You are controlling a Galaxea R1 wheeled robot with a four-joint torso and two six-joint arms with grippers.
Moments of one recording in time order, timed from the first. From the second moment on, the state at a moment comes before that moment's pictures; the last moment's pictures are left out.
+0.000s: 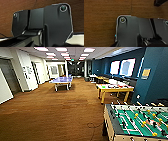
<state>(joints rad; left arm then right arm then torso) 1.50 2.98 -2.80 0.00 -0.19 -0.13 -1.46 3.07 -2.75 -0.15 -0.03 0.15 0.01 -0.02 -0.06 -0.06</state>
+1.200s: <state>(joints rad) 1.50 2.98 -2.80 0.00 -0.20 -0.13 -1.47 3.07 -2.75 -0.15 -0.02 0.15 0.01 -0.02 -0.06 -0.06</state>
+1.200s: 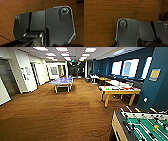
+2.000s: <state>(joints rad) 1.50 2.98 -2.80 0.00 -0.19 -0.13 -1.47 3.07 -2.75 -0.15 -0.03 0.15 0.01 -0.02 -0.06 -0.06</state>
